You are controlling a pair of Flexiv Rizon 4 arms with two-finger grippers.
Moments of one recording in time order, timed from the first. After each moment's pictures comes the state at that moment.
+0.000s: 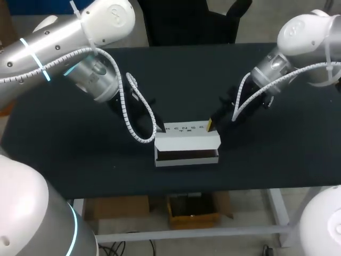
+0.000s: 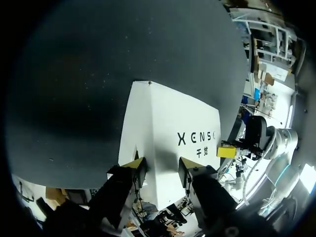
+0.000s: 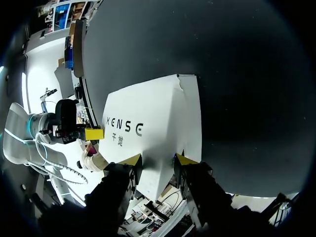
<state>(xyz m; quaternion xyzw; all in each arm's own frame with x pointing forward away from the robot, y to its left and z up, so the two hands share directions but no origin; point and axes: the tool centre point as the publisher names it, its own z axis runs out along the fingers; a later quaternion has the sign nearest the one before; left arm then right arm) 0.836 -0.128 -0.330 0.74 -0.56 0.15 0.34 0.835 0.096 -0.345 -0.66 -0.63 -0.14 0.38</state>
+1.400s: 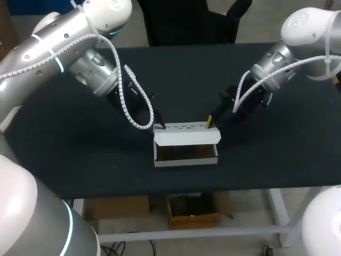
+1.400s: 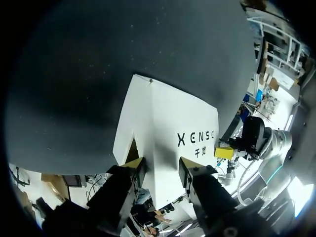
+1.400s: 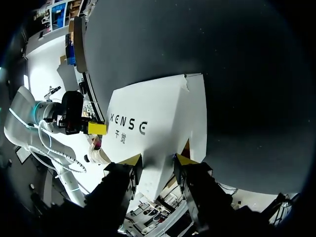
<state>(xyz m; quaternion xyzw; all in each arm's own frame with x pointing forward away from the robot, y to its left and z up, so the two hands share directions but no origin) 0.840 -0.127 -0.321 0.74 -0.52 0.09 0.41 0.838 0.099 -0.335 -0.64 -0.62 -0.12 0.43</state>
